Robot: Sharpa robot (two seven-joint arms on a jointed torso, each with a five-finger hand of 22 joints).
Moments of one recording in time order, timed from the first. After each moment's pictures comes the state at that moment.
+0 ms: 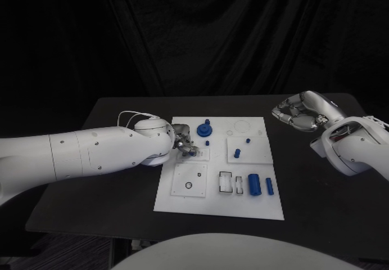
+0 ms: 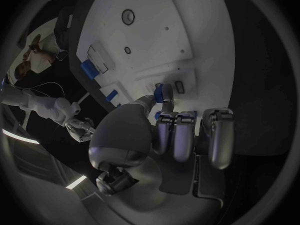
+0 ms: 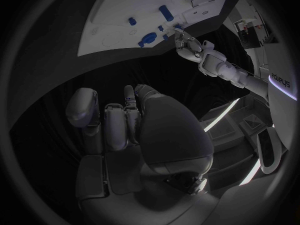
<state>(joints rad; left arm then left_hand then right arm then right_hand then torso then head) 1.24 -0.68 -0.21 1.49 -1.22 -0.06 -0.56 1.18 0.06 0.20 0.20 0.44 1.06 0.02 0.29 0.92 1.47 -0.04 1.57 1.31 1.46 -0.09 1.57 1.31 0.04 1.47 0.03 1.49 1.31 1.30 -1.00 -0.25 1.56 -1.17 -0.63 0.05 1.43 -0.03 0.20 0.28 0.40 0.99 0.10 0.21 0.21 1.40 0.03 1.38 1.31 1.47 -0.05 1.33 1.31 0.09 1.39 0.06 1.01 1.31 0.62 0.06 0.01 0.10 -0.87</state>
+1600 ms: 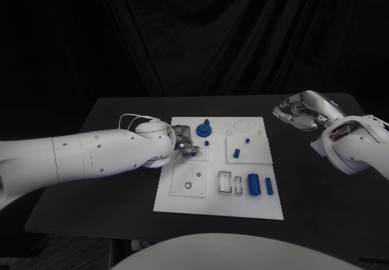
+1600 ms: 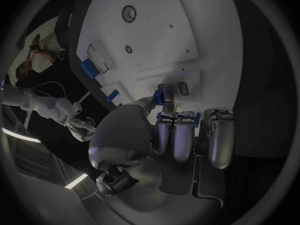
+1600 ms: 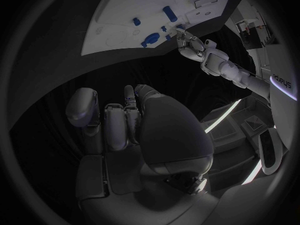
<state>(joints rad) 1.22 -0.67 -0.21 1.48 -1.22 -0.09 -0.55 1.17 0.05 0.24 0.20 0.43 1.06 0.02 0.28 0.92 1.47 -0.04 1.57 1.31 1.46 -0.09 1.57 1.31 0.04 1.47 0.03 1.49 1.31 1.30 -0.99 -0.25 1.54 -1.17 -0.63 0.04 1.43 -0.03 0.20 0.28 0.40 0.99 0.10 0.21 0.21 1.40 0.02 1.38 1.31 1.47 -0.05 1.33 1.31 0.09 1.39 0.06 1.01 1.31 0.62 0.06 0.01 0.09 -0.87</state>
